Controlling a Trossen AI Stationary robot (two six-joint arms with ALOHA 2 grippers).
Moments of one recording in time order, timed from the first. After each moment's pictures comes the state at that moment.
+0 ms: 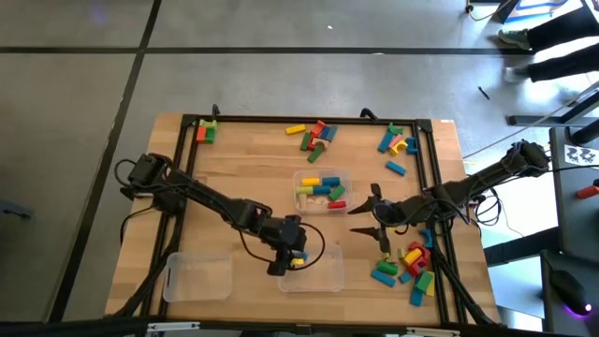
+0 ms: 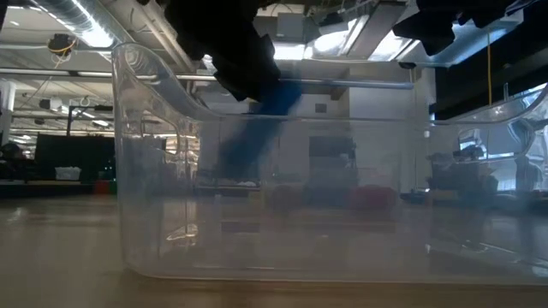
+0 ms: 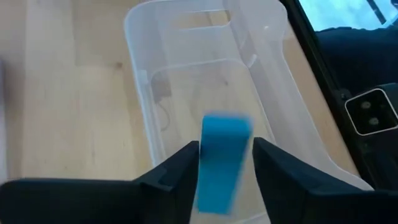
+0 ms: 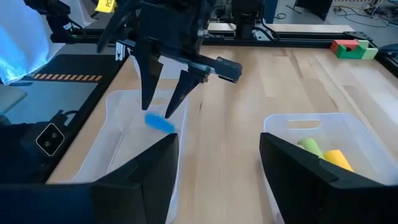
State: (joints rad) left arm -0.32 1.78 1.19 -0.21 0.07 -0.15; right arm 0.44 0.98 0.61 0.00 0.30 0.15
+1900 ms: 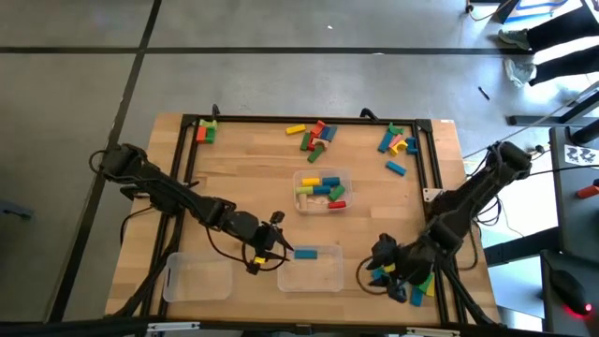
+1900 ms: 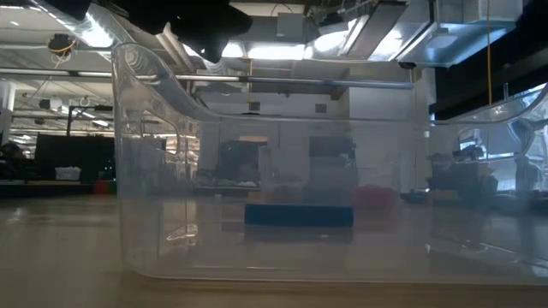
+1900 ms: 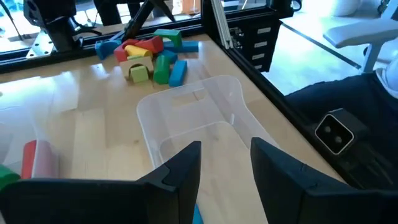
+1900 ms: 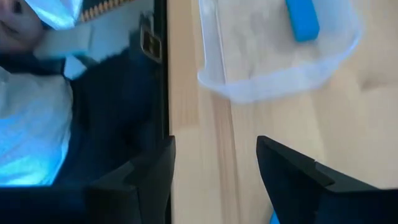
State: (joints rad) left arm -0.39 1.51 0.78 0.33 -0.04 0.02; right arm 0.81 1.31 0.92 -0.42 0.20 0.93
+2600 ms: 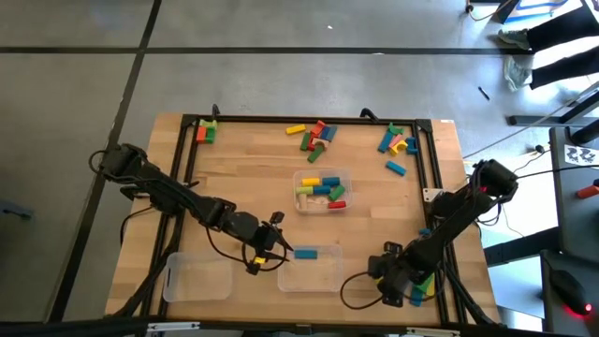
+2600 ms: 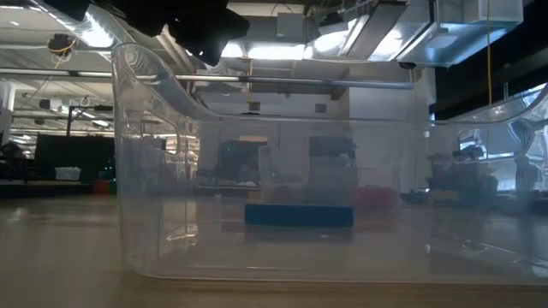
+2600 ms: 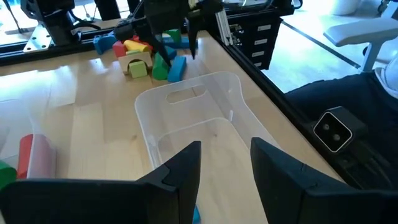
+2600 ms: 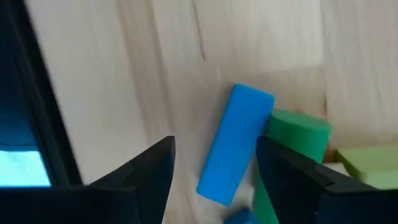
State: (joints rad) left arm -0.39 1.51 0.78 0.32 -0.04 0.01; right arm 0.83 1.60 0.92 -0.62 -0.04 1.02
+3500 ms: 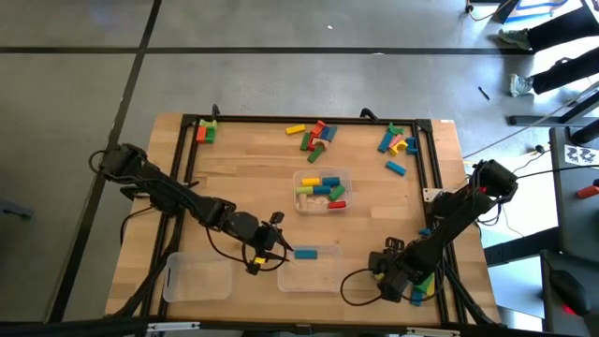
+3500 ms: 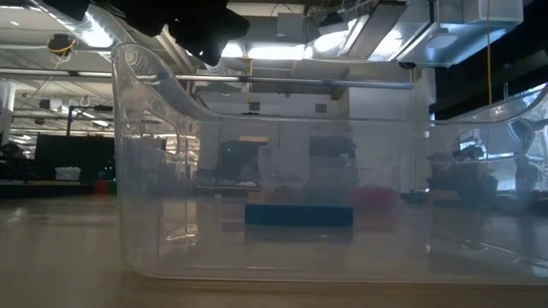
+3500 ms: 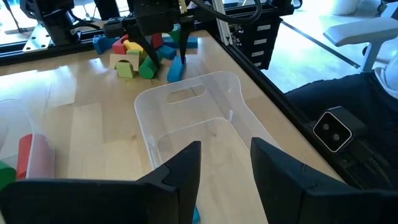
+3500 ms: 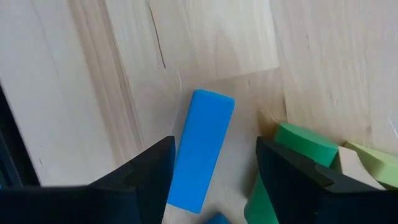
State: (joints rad) left arm -0.39 1.51 0.78 0.32 -0.04 0.01; right arm 0.83 1.61 0.92 -0.67 0.04 1.04
